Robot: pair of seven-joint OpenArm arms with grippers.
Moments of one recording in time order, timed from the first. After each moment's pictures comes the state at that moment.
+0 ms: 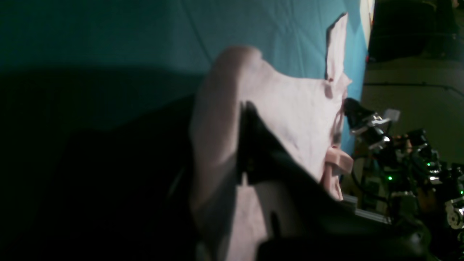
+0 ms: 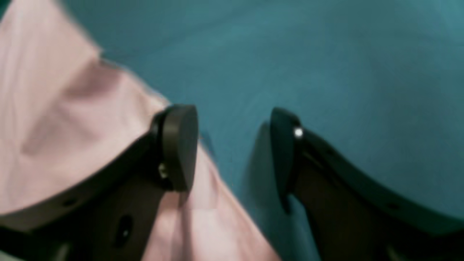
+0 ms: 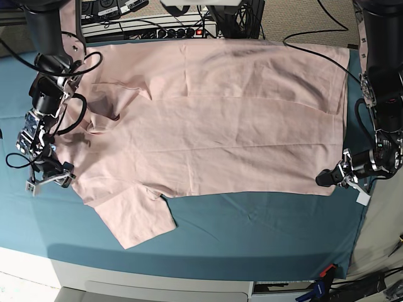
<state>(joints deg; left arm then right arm) -38.8 -26.9 -12.1 17.4 -63.8 -40.1 64.3 33.8 24.0 32.3 31.9 1.2 23.6 -23.0</state>
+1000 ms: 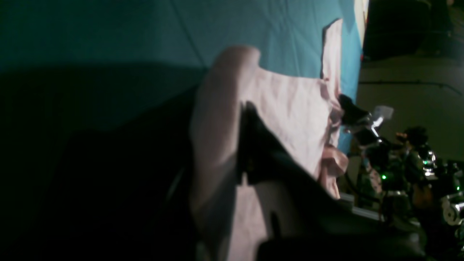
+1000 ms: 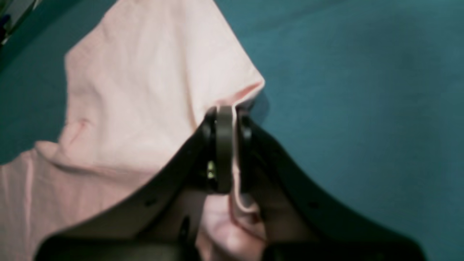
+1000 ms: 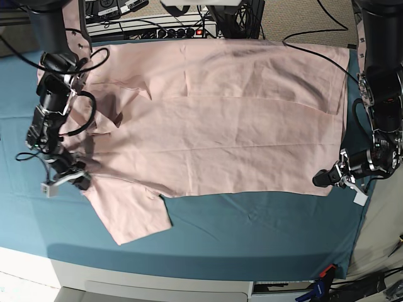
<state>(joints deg) -38.6 -26.2 -12.1 17.4 -64.7 -40.6 64.5 31.2 21.9 32.3 35.5 15.5 39.4 -28.8</state>
